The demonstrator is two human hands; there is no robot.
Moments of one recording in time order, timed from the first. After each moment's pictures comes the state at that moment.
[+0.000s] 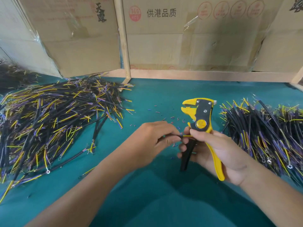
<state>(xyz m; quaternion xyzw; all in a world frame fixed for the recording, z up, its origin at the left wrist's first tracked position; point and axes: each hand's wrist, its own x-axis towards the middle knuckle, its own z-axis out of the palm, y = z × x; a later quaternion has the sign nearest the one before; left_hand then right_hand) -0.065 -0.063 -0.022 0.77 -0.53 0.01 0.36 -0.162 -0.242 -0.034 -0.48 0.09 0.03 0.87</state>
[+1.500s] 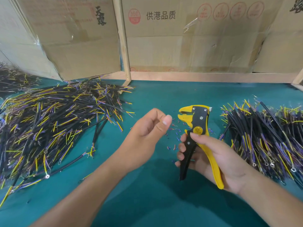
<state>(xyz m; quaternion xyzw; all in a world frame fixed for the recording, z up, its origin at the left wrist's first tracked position) -0.072 -0.065 -0.014 0.67 -0.38 -0.10 0.63 -0.164 -0.236 -0.039 -0.48 0.08 0.07 0.87</state>
